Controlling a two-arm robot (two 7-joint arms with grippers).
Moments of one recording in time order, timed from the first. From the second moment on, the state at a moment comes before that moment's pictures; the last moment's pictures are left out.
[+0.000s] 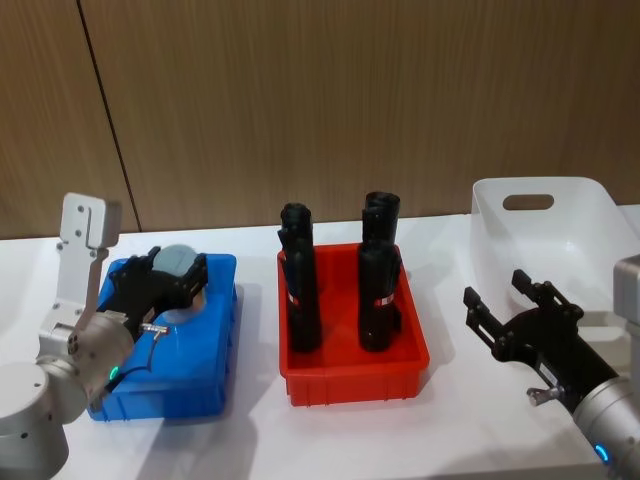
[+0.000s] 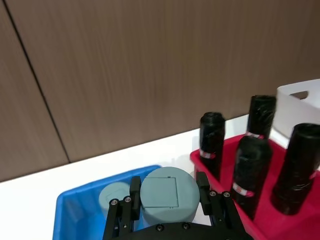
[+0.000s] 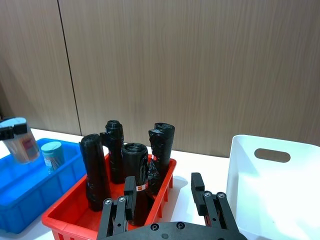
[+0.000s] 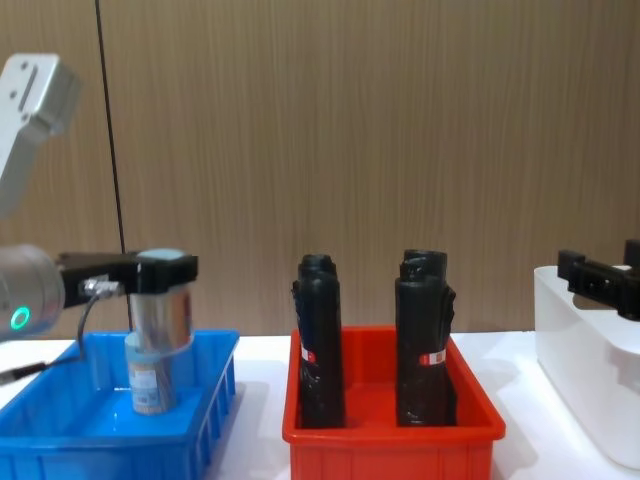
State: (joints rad) left arm -0.39 0.35 0.29 -1.36 -0.40 0.17 -0.13; right arm -0.01 0.34 -0.23 -1.77 0.29 0.03 0.07
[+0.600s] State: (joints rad) left arm -0.41 0.35 0.29 -1.46 -0.42 0.21 -0.31; right arm -0.01 0.34 -0.23 -1.77 0.29 0.03 0.07
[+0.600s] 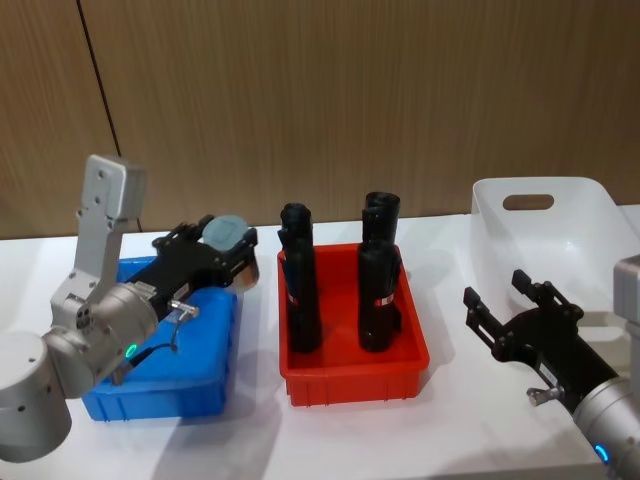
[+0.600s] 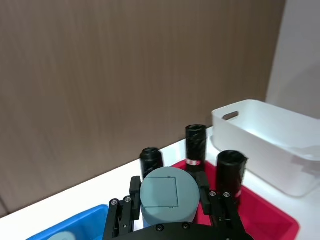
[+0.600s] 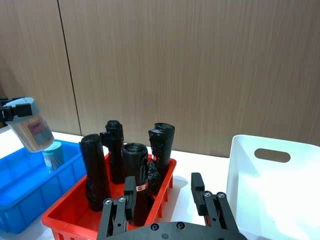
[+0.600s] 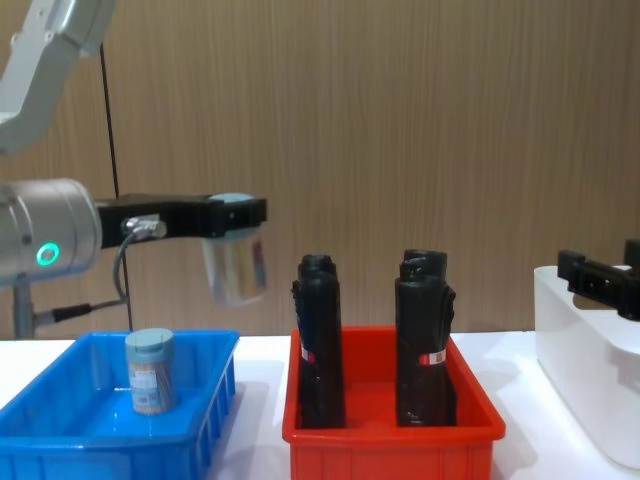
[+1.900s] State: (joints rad) left arm -0.55 0.29 0.33 -1.37 -0.40 0.33 -0.58; right arm -0.01 0.34 -0.23 -1.77 0.29 0.03 0.07
